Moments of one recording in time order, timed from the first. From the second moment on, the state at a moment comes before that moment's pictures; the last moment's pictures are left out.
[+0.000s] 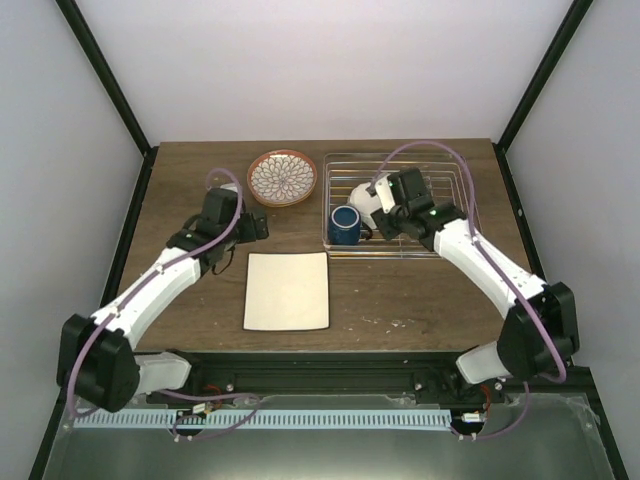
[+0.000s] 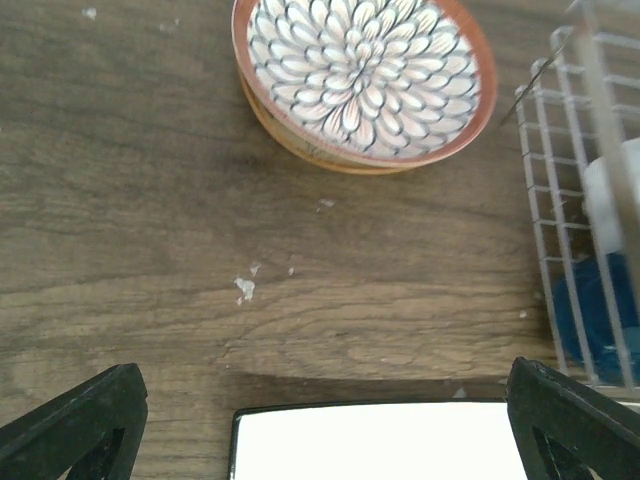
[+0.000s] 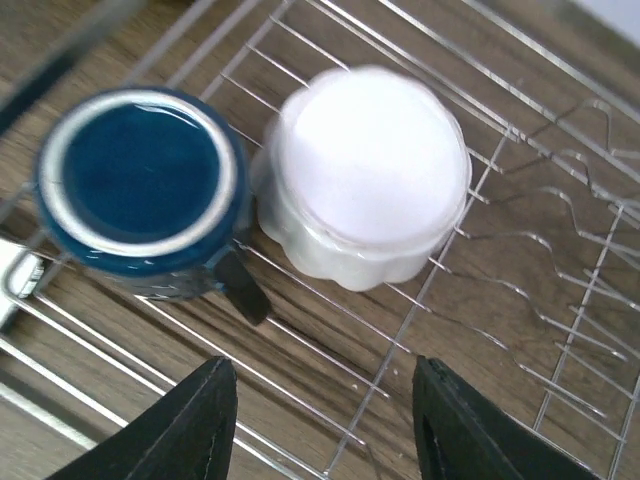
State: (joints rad) left arm -0.40 1.24 0.93 -0.40 -0.13 -0.45; right arm 0.43 1.44 1.17 -0.58 0.08 -0.22
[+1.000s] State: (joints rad) left arm -0.53 1.00 0.47 -0.46 -0.06 -0.73; right arm 0.75 1.28 1.02 -0.58 0.24 0.25
